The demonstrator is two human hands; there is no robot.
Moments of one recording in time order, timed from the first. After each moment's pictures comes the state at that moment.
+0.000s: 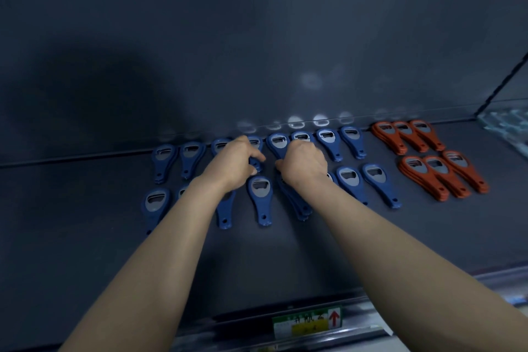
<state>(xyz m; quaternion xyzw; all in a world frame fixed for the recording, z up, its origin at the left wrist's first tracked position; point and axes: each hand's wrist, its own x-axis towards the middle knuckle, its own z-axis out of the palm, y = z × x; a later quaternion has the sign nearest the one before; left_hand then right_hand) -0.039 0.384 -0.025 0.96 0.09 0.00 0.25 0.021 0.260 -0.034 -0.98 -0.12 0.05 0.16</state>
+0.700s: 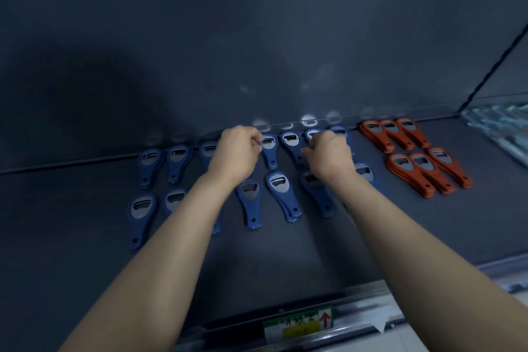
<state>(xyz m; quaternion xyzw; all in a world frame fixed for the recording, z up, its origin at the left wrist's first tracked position) -0.027 0.359 -0.012 0.92 0.12 0.14 0.34 0.044 0.201 -0.021 -0.97 -0.08 0.02 0.24</state>
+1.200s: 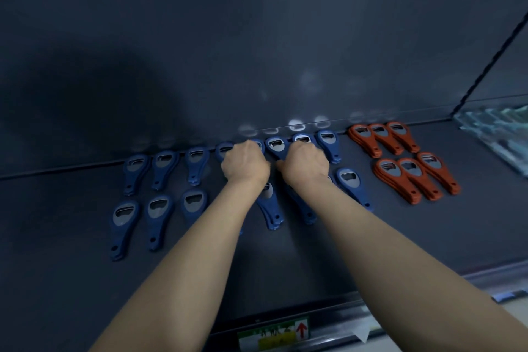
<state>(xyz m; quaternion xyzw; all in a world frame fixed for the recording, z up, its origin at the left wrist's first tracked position) 0.011 0.306 -0.026 0.93 0.32 0.03 0.17 0.051 0.218 -0.033 -0.98 -0.10 0.05 0.16</state>
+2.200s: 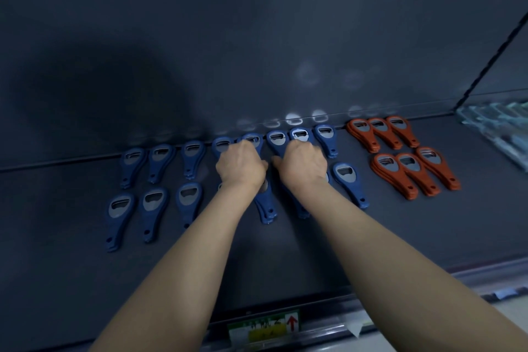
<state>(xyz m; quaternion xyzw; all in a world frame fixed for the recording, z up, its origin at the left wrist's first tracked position) 0.003 0.302 -0.035 0.93 0.32 0.04 0.17 0.042 0.208 -0.039 -0.98 -0.14 0.00 0.15</state>
